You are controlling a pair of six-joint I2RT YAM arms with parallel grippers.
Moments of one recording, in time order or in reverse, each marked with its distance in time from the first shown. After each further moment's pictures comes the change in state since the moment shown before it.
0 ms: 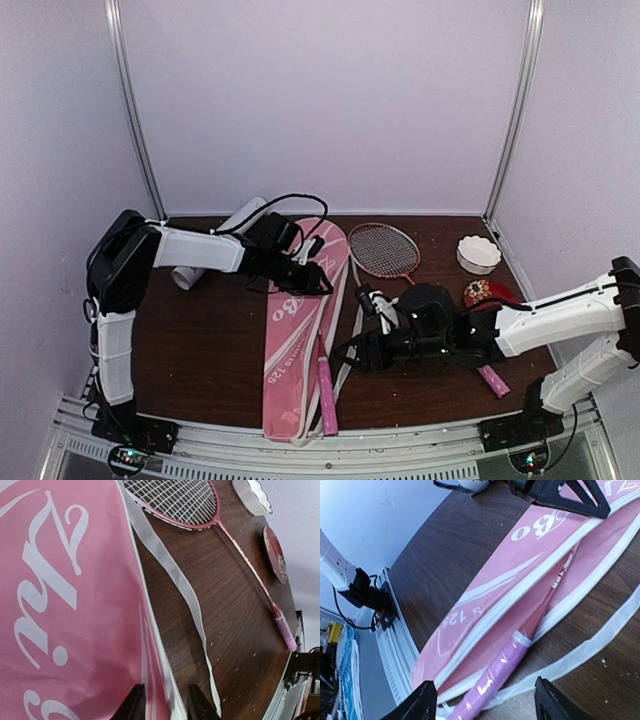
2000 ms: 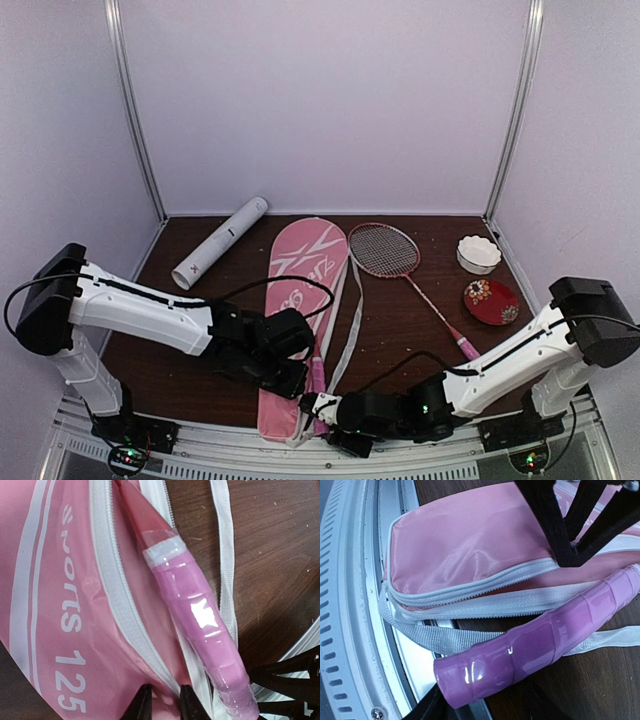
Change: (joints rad) left arm -0.531 -0.416 -0.431 -0.337 -0.450 -0.349; right arm 0.470 0.287 0.119 -0.192 0.375 -0.397
